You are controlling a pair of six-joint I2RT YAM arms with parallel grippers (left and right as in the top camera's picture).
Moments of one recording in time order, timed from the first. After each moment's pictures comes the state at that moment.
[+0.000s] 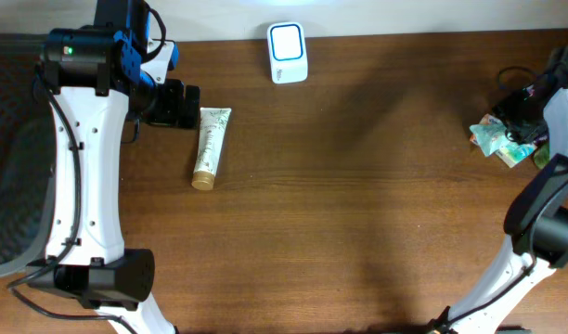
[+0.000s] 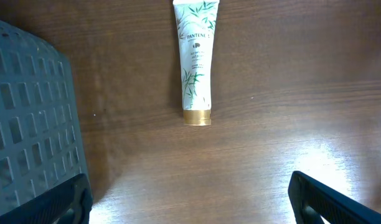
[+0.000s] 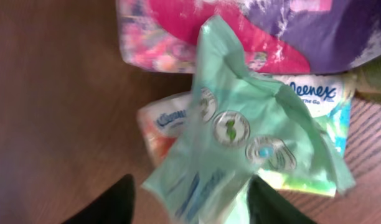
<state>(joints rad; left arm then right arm) -0.10 1.91 2.33 -1.69 0.01 0.02 -0.47 2.16 1.85 -0.88 -0.07 0.55</state>
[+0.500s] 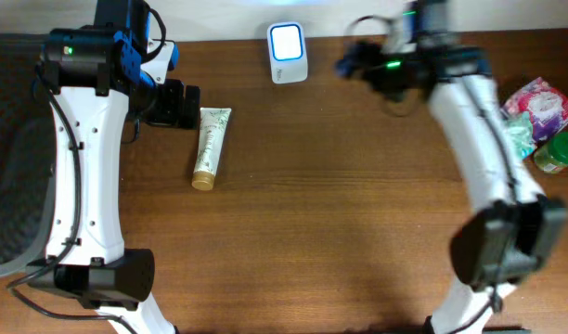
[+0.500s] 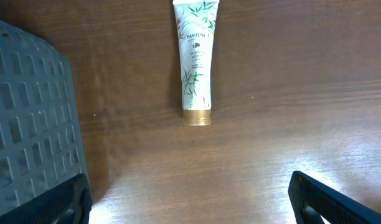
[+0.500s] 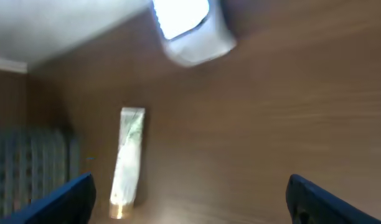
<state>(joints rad) -0.10 1.91 2.33 -1.69 0.01 0.02 0.15 1.95 1.86 -0.81 -0.42 0.49</state>
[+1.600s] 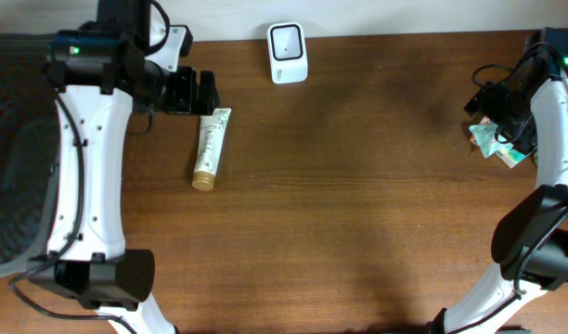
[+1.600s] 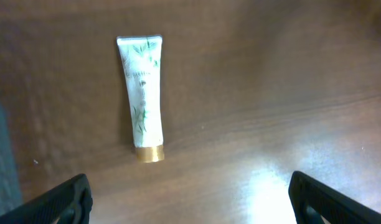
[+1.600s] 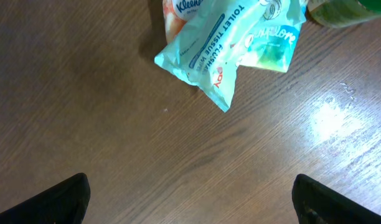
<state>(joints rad) -0.10 1.91 2.28 -1.53 0.21 0.00 -0.33 1.98 1.85 -1.20 0.06 0.47</state>
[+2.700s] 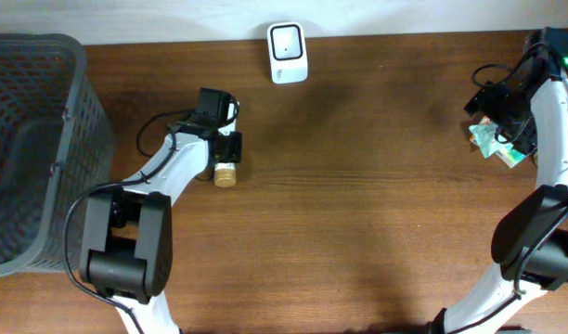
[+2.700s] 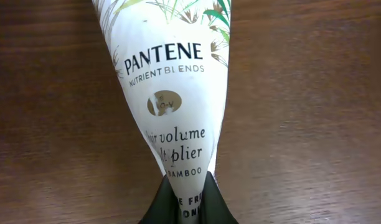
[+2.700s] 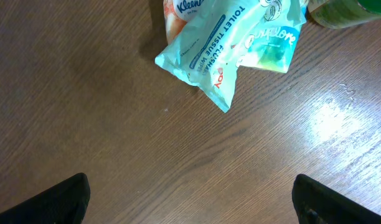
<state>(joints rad) -0.24 1.97 1.31 -0.49 -0.06 -0.12 -0.33 1.98 1.85 -1.20 0.06 0.47</state>
